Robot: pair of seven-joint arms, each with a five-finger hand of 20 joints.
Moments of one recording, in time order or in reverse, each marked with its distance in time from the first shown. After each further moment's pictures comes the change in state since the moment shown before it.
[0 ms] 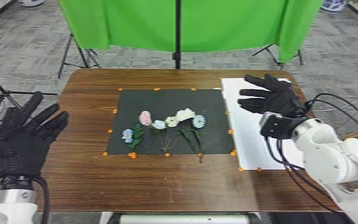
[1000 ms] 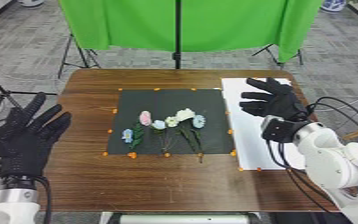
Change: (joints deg) left arm -0.5 -0.4 0.6 0.1 0.2 -0.1 -0.9; right arm -2.5 0.6 1.2 -1.0 0.3 0.5 -0.8
